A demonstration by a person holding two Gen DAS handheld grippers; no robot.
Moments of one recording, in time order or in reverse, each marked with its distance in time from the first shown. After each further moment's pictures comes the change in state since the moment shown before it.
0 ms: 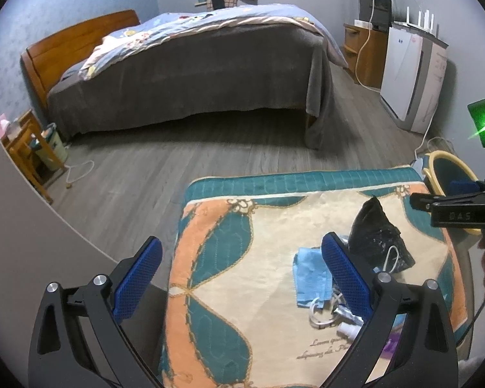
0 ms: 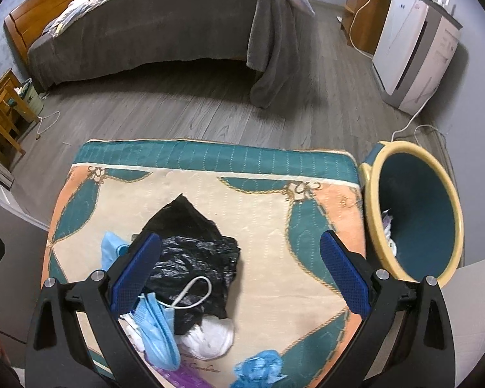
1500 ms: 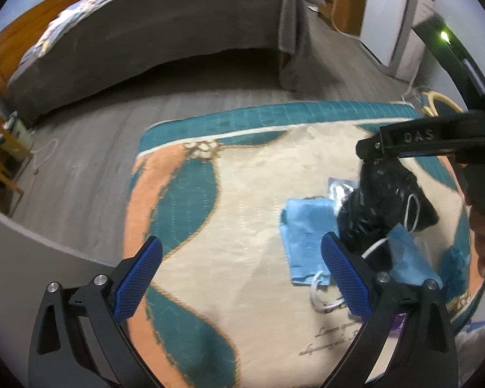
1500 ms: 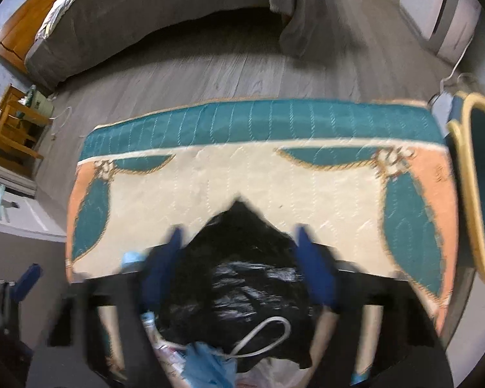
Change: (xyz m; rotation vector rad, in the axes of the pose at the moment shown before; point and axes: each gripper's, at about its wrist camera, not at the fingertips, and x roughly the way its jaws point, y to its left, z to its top) left arm 0.084 -0.024 -0.032 0.107 0.223 -0.130; right arm 0.092 0.027 0.014 0.125 0.214 0.193
